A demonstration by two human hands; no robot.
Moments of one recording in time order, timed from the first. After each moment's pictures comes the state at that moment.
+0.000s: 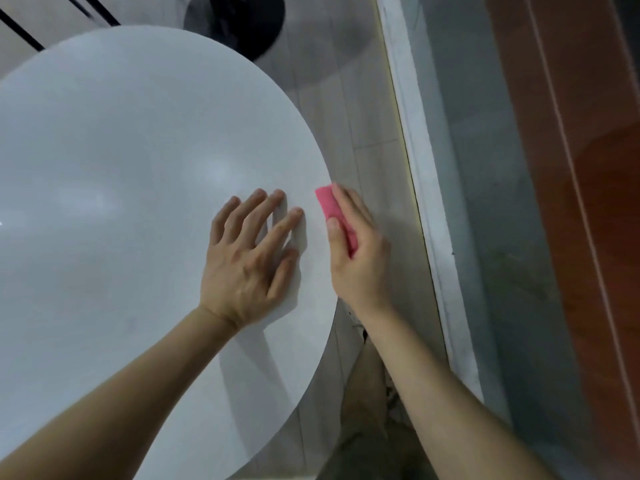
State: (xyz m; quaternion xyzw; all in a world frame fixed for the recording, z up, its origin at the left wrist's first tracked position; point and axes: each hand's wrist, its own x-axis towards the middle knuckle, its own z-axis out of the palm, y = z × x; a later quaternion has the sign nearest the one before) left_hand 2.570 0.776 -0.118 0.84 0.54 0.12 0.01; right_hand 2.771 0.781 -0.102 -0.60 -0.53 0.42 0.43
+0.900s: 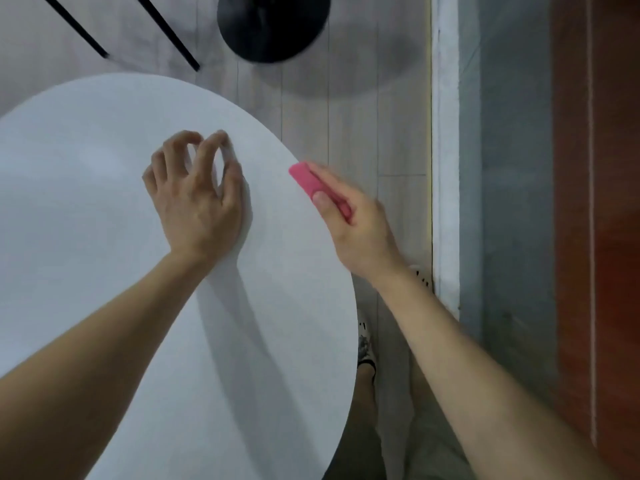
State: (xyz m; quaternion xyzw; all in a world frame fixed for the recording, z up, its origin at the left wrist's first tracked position) left_hand 2.508 0.976 -0.115 0.60 0.78 0.15 -0.08; right_hand 2.747 0.985 -0.093 -0.48 -0.57 0.58 0.32
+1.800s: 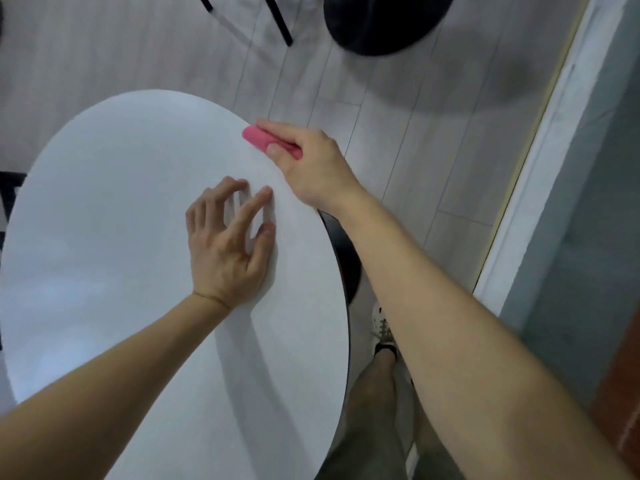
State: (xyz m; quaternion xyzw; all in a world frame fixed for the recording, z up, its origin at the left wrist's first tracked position) left_hand 2.502 0.967 -0.118 0.60 0.79 0.12 -0.05; right_hand 2.623 1.158 -0.098 -0.32 -0.66 0.65 0.19
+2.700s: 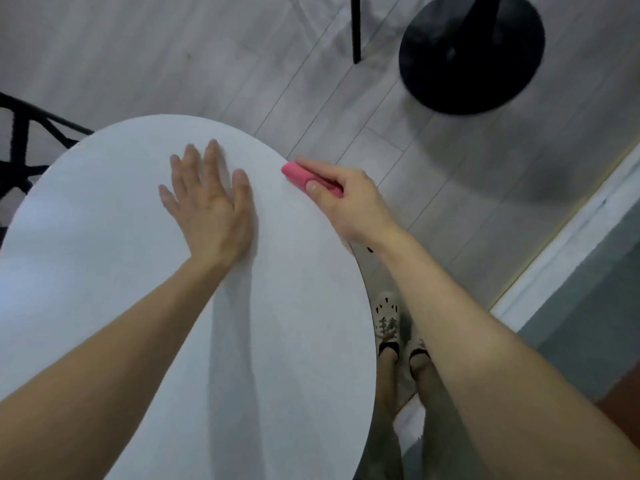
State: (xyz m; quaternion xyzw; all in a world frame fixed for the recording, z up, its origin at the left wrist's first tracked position) left_hand 2.379 1.039 -0.102 0.19 0.98 0.09 0.01; right_hand 2.519 1.214 -0.097 -0.25 -0.70 0.67 0.05
